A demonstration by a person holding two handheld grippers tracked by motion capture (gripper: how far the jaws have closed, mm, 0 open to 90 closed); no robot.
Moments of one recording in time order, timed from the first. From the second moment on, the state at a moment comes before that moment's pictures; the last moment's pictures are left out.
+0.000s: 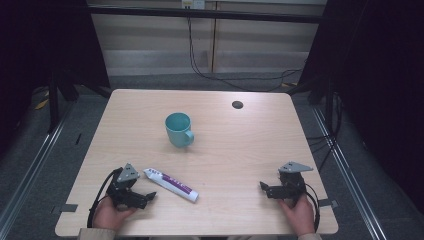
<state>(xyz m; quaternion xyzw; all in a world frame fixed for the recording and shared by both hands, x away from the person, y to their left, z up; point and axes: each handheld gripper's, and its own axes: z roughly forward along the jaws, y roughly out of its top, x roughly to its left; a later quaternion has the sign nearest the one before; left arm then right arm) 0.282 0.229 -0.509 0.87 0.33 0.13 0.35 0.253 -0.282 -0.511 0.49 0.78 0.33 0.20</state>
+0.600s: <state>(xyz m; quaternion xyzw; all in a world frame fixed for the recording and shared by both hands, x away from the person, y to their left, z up) 0.287 0.234 -0.498 0.88 0.31 0.11 0.33 0.253 -0.283 -0.511 0.49 0.78 0.33 0.20</state>
